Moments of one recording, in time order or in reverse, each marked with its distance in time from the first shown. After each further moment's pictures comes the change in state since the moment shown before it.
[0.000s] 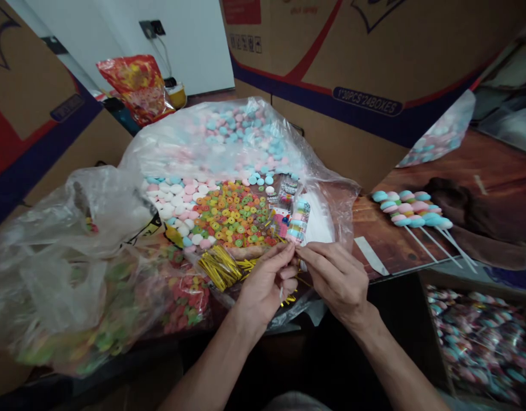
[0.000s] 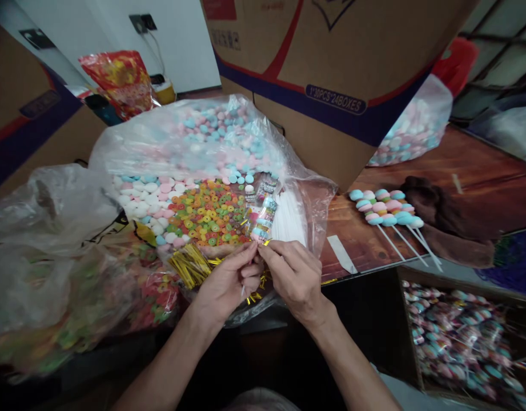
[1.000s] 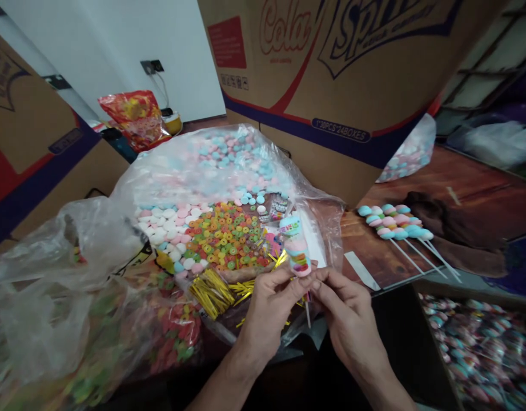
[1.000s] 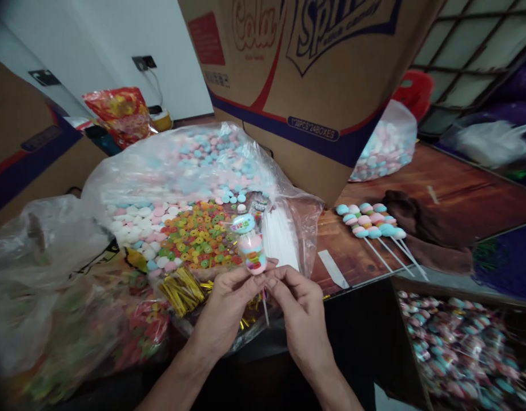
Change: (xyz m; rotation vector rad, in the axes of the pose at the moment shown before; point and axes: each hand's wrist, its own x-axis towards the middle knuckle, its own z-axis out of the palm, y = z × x) left_hand -0.008 -0.013 0.021 0.558 -0.130 0.387; right_hand 0.004 -0.032 -0.011 1.092 0.172 1.119
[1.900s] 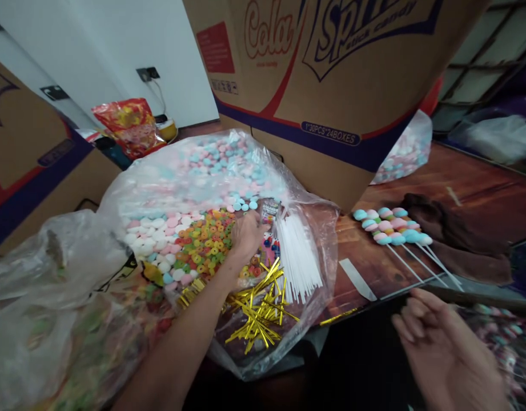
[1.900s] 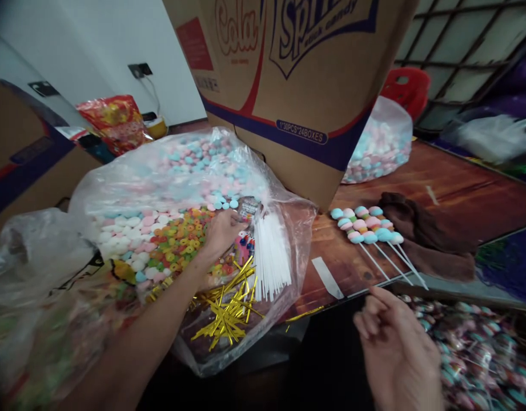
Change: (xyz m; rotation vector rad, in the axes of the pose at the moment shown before) left_hand 0.152 0.032 -0.052 1.483 0.404 0.121; right_hand -0.014 -0.020 -0.113 0.099 0.678 -0.107
